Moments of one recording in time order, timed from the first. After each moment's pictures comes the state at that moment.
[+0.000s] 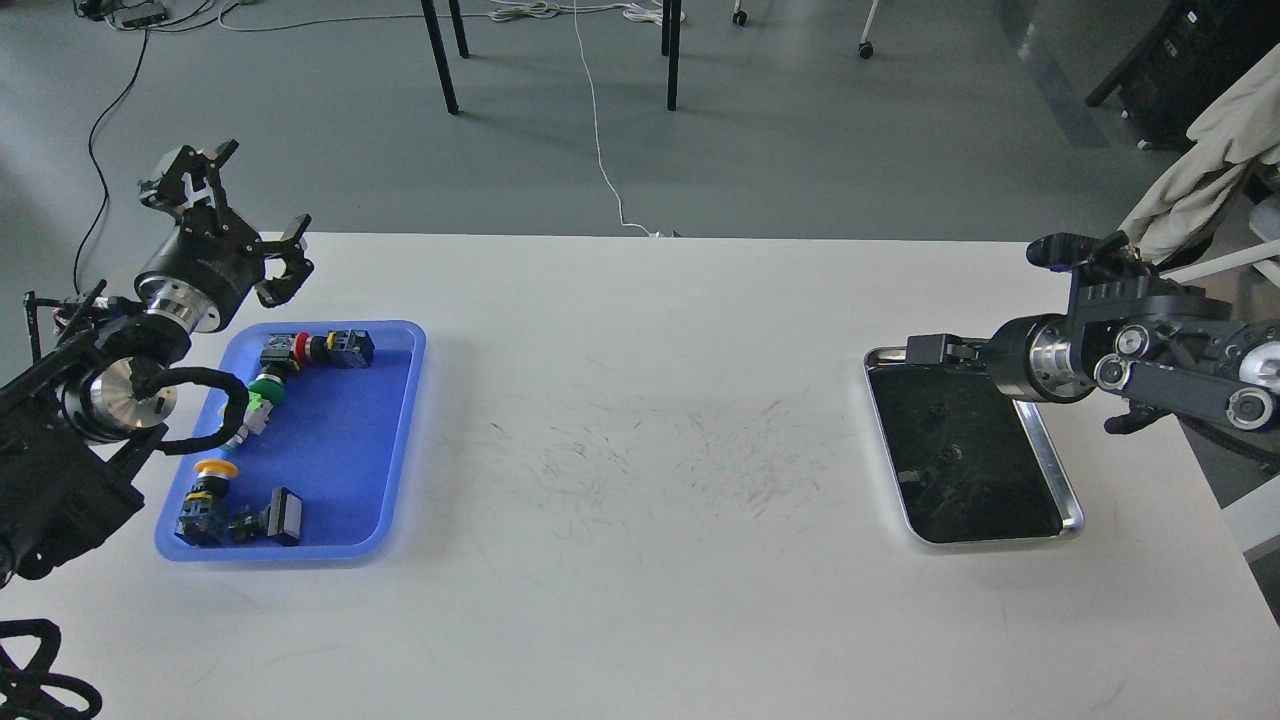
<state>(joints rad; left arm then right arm) -0.73 0.42 -0.73 -0.54 -0.04 -0.41 -0.27 1.26 -0.57 -0.44 1.03 -0.79 0.19 -0.12</state>
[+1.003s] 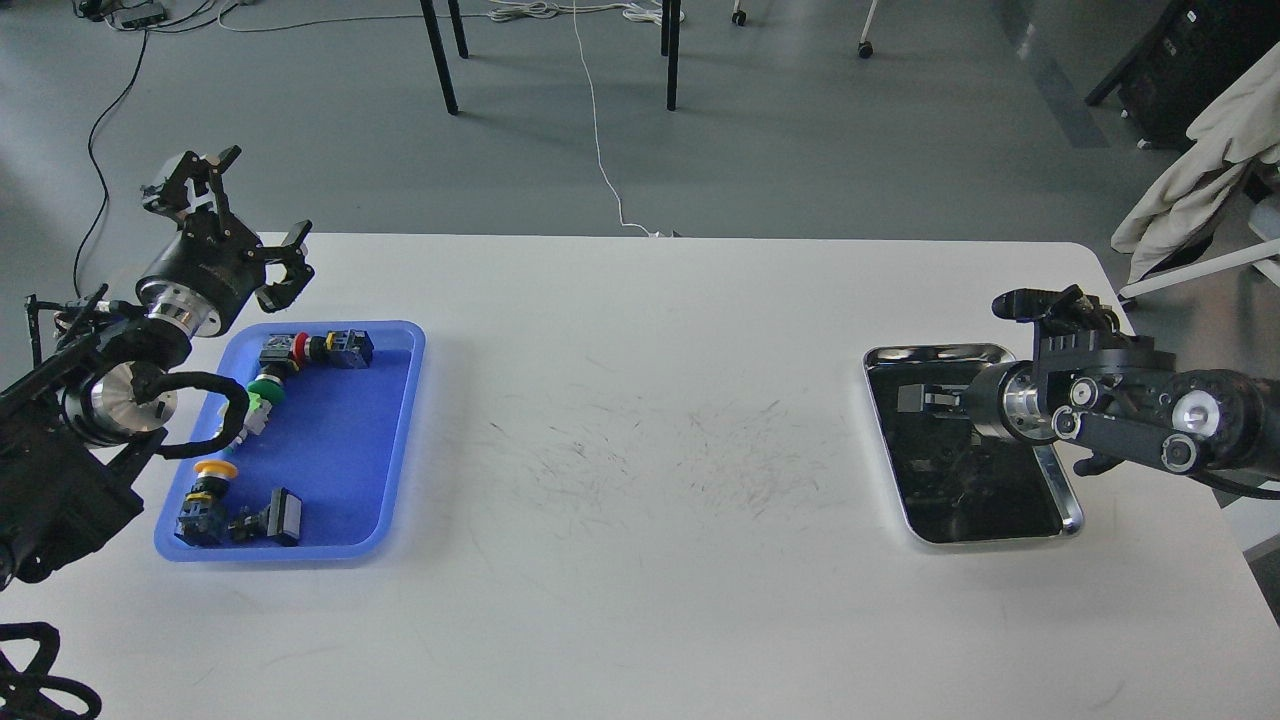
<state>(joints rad) -0.72 0.42 -0.73 -0.54 -0.03 -0.41 -0.28 1.17 -0.49 -0.46 0.93 -0.83 0.17 -0.10</state>
